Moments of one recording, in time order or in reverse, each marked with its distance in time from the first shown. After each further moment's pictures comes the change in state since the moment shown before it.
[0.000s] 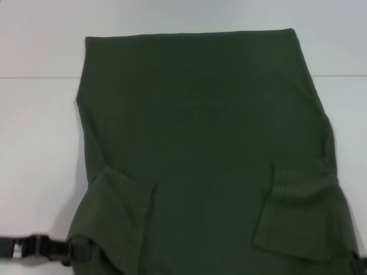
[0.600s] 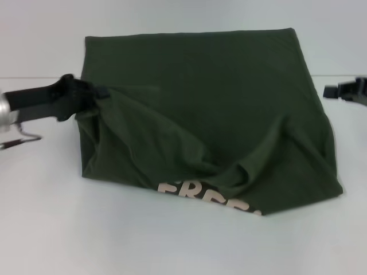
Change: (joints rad) left arm -0.290 0.043 -0.140 -0.166 -0.184 -0.460 -0.144; right arm 0.188 -0.022 0.074 0.077 0.340 0.486 0.039
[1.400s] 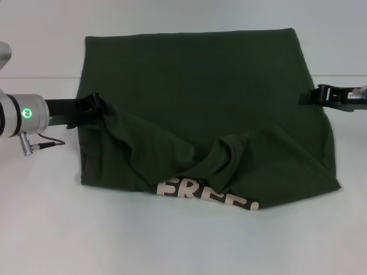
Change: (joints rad) left arm -0.048 -0.047 0.358 -0.027 0.005 -0.493 -0.070; right arm 0.084 0.028 -0.184 0.170 0.005 0.372 0.003
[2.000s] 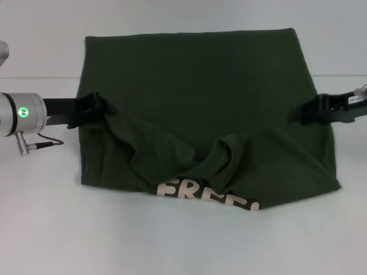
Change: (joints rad) left arm 0.008 0.008 -0.008 0.019 -0.005 0.069 -0.001; right arm 0.079 -0.074 -0.061 -0.015 -0.158 -0.240 0.215
